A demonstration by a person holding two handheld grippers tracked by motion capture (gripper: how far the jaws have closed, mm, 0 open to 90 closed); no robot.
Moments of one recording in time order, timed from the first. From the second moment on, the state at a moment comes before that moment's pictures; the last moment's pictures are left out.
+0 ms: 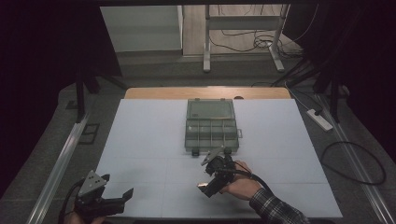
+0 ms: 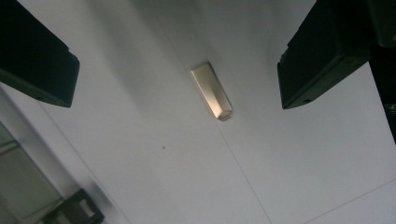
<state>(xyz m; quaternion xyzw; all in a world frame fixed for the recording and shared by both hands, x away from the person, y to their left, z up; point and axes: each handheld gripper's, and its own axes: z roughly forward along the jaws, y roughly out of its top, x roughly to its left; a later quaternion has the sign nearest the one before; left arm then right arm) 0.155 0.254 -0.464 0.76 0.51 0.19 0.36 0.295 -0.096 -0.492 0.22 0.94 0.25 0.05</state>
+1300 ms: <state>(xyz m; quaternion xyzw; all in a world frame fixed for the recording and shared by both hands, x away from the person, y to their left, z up) 0.155 0.253 -0.464 0.76 0.50 0.19 0.36 0.292 -0.076 -0.511 0.15 0.97 0.20 0.04</state>
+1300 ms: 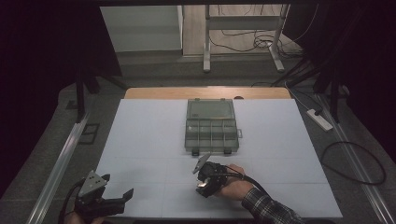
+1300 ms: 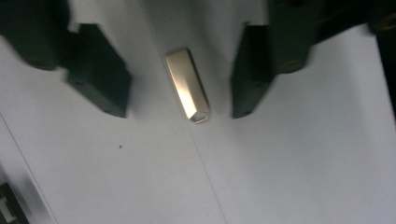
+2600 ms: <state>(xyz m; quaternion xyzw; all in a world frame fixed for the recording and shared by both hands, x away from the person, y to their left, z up) 0.155 0.253 -0.464 0.76 0.50 0.19 0.36 0.298 -0.086 -0.491 0.15 0.96 0.24 0.03</state>
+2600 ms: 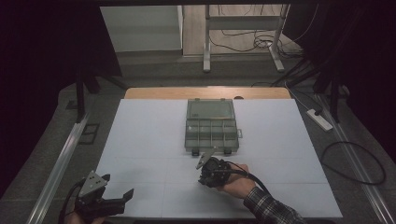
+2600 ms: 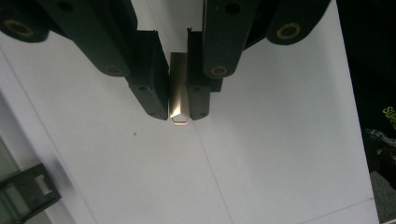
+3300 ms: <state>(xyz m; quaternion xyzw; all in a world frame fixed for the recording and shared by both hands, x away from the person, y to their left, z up) 0.155 0.253 -0.464 0.76 0.50 0.19 0.36 0.315 -0.106 -0.474 0.19 0.94 0.27 0.05</state>
